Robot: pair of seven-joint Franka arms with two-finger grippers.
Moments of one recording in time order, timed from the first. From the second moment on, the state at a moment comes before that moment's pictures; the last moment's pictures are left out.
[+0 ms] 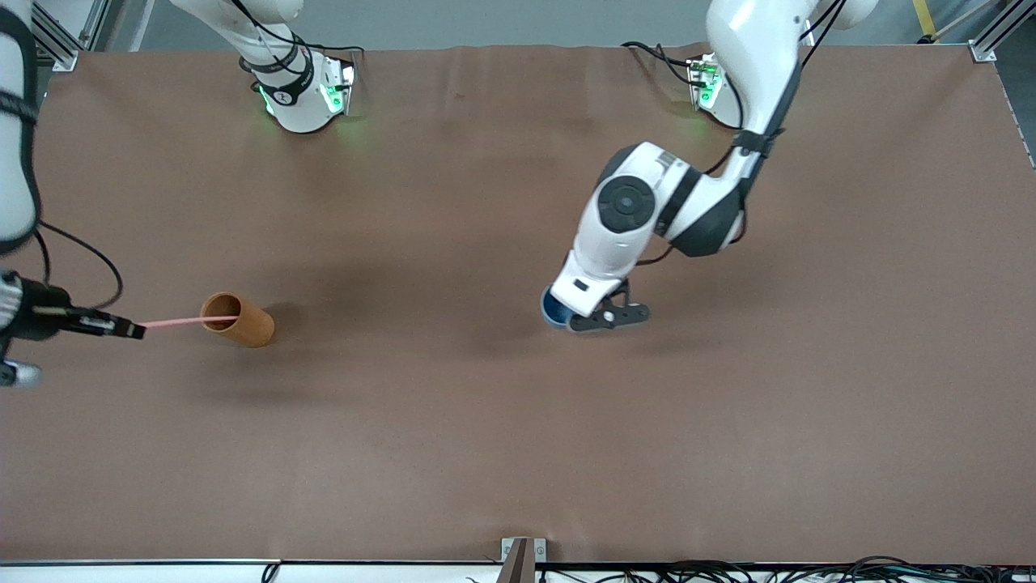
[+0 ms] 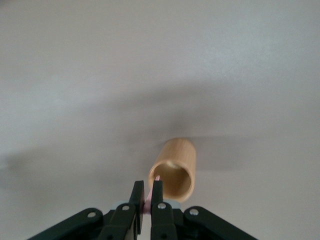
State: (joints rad) left arm -0.64 0.54 -0.04 -1.62 -0.03 2.21 -0.81; right arm -0.17 0.31 0.00 -1.46 0.19 1.70 -0.03
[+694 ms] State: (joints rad) left arm -0.67 0.59 -0.03 -1.71 0.01 2.31 -0.84; right arm 0.06 -0.08 0.01 -1.64 0.03 1.65 0.02
